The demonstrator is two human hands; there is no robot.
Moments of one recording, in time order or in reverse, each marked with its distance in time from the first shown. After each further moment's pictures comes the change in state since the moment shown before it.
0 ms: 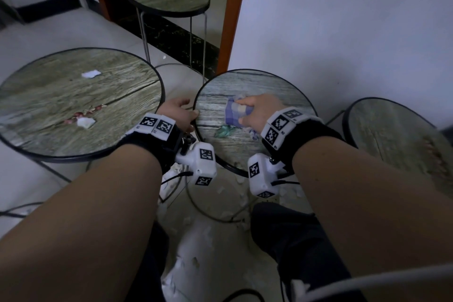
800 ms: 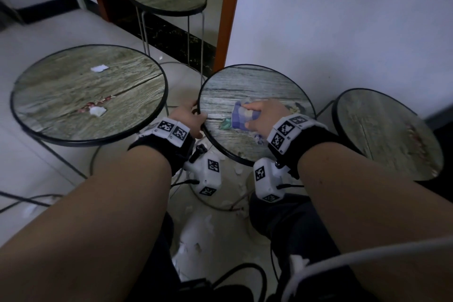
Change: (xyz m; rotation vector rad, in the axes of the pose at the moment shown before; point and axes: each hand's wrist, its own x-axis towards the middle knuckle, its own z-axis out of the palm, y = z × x) left_hand -0.042 -0.012 0.009 0.114 -0.081 0.082; right_hand -0.049 0.007 0.009 0.034 0.031 0.067
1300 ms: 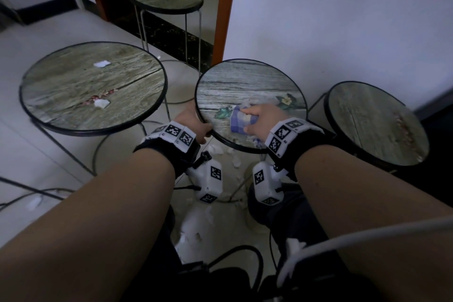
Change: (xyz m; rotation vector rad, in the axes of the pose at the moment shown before) left_hand -0.046 0.006 0.005 0.102 -0.073 0.050; right_hand -0.034 0.003 0.007 -0.002 -0.024 0.035
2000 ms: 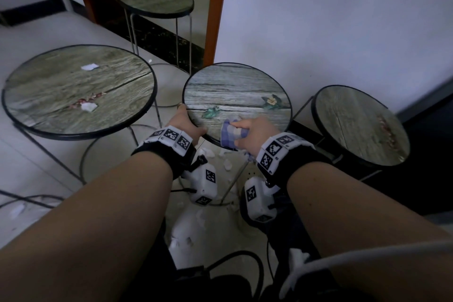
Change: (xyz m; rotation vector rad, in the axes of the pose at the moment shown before) left_hand 0.013 -0.002 0.010 0.051 0.032 -0.058; right_hand -0.020 0.008 0.011 0.038 -0.008 -0.036
